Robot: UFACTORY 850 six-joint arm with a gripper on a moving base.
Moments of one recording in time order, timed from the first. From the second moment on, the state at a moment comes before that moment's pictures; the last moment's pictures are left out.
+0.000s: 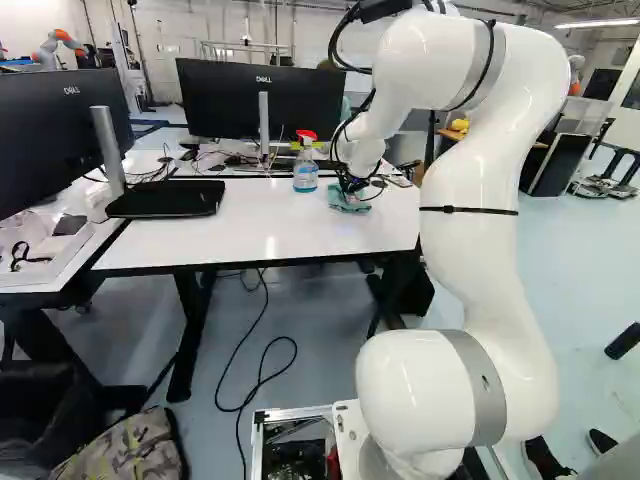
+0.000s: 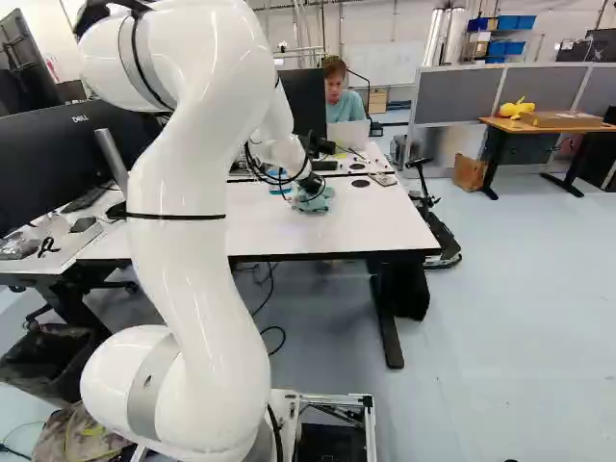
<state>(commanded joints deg) -4.2 -29.0 -67.6 15.4 5.8 0.0</state>
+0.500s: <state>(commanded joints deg) -0.9 -25.1 -62.5 15.4 5.8 0.0</state>
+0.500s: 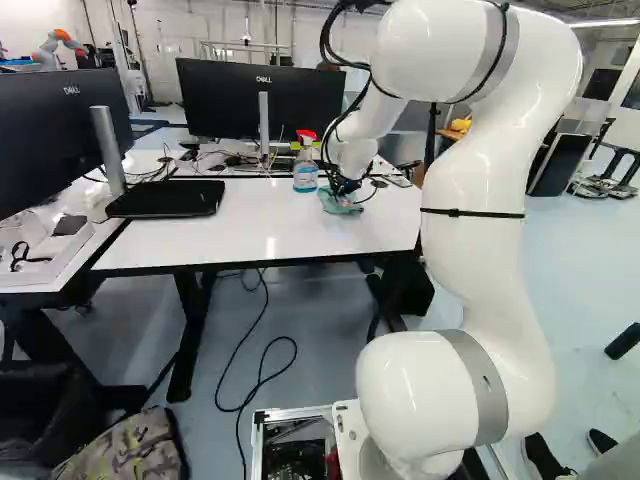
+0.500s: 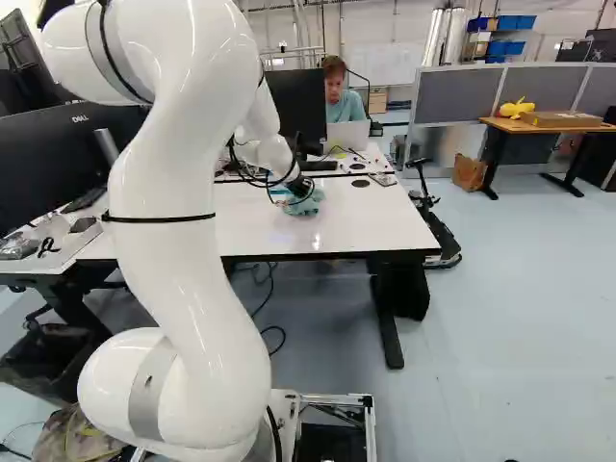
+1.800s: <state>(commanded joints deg) 0.9 -10.2 -48.4 15.4 5.8 0.0</state>
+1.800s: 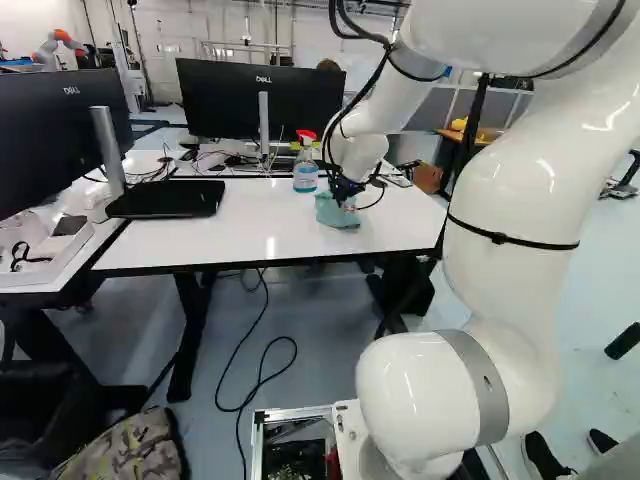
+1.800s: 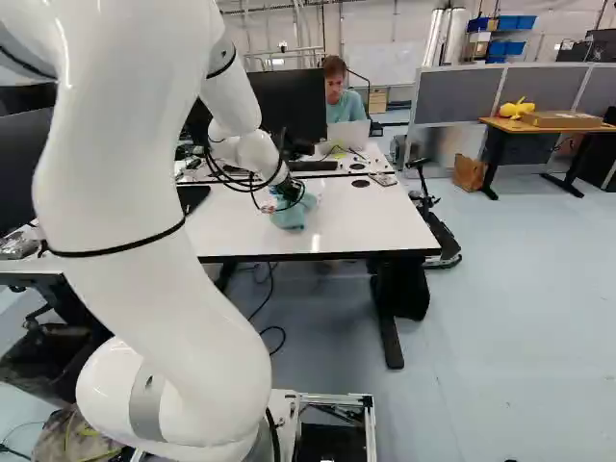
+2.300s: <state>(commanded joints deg) 5.0 -5.6 -43.3 15.4 5.8 0.0</state>
